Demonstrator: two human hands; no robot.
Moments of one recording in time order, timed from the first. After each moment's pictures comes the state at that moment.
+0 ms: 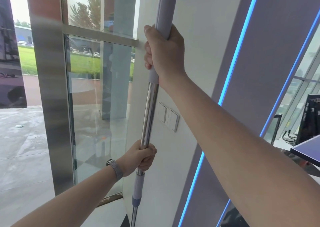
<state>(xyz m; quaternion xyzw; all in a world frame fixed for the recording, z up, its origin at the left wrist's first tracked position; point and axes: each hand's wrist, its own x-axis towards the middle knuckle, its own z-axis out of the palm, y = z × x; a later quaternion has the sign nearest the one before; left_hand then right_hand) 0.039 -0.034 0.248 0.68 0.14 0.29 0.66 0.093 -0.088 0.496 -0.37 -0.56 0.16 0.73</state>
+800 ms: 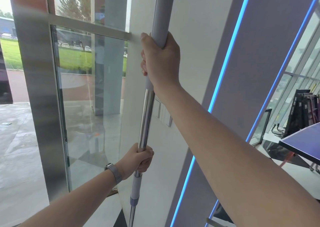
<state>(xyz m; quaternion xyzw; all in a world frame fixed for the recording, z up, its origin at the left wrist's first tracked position) 0.052 -0.037 0.221 0.67 0.16 0.29 0.67 0.099 -0.084 0.468 -0.40 -0.53 0.10 0.74</state>
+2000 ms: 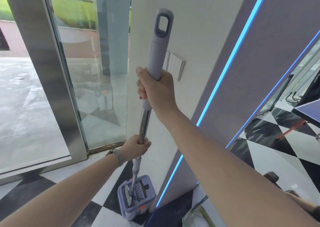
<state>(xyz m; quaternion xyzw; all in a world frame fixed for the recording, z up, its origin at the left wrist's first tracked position) 0.052 -0.036 0.064 0.75 0.40 0.19 0.50 0.124 -0.093 0.283 -0.48 -0.49 0.32 0.65</state>
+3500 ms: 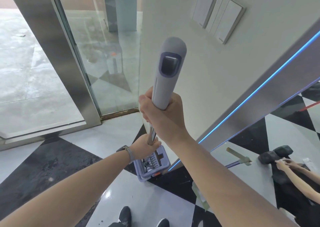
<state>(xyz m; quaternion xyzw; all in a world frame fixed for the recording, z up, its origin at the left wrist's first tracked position) 0.018 -0.007 -0.036 0.73 0.43 0.06 0.53 0.088 -0.059 0.154 -0.53 -0.48 0.37 0.59</state>
